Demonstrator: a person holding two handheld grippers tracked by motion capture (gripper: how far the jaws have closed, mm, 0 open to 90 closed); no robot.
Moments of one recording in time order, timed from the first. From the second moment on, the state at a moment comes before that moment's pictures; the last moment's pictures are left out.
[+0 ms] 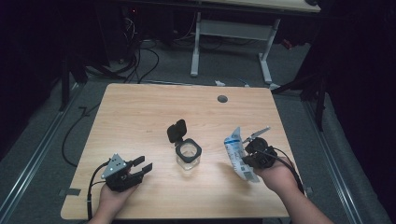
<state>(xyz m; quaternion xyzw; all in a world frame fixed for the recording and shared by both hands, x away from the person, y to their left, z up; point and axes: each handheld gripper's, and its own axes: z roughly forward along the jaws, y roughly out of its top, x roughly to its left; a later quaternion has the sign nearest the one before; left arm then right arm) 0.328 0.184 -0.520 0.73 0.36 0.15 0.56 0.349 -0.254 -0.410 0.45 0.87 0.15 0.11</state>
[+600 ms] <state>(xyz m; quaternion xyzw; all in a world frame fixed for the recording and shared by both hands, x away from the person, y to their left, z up) 0.322 0.171 -0.520 0.75 0.32 0.15 0.56 0.348 -0.241 -0.397 0.43 0.89 0.10 0.09</state>
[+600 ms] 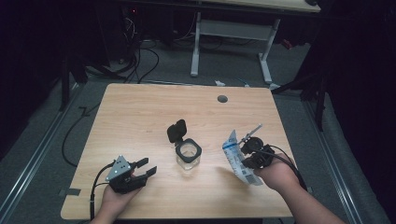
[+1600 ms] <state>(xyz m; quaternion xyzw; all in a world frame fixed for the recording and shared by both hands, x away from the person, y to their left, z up) 0.296 0.062 -0.520 0.79 0.21 0.08 0.57 0.343 -0.214 -0.373 0.41 0.91 0.10 0.06</state>
